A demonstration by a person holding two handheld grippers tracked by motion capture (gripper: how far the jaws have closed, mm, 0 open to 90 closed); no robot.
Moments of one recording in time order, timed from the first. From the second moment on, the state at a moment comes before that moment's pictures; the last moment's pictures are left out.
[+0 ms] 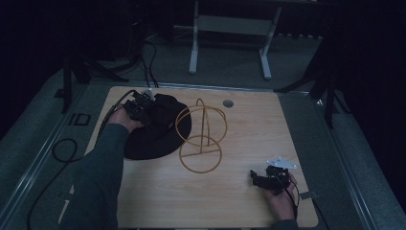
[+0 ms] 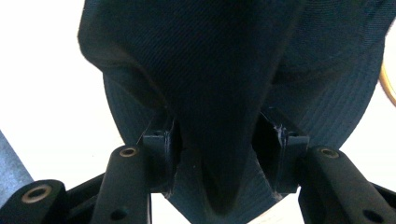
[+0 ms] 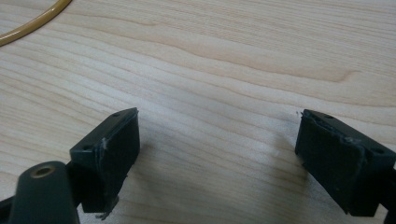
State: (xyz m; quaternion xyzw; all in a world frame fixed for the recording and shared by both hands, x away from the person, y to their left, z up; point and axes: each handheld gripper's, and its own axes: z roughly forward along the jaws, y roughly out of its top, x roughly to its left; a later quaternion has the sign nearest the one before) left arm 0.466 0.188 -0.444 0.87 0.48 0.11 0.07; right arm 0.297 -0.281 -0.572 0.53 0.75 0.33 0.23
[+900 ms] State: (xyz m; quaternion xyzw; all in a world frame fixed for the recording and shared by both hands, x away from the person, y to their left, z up) left arm 0.476 0.186 -0.450 0.87 0.49 0.06 0.06; right arm 0.297 -0.281 -0.572 0.53 0.75 0.33 0.23
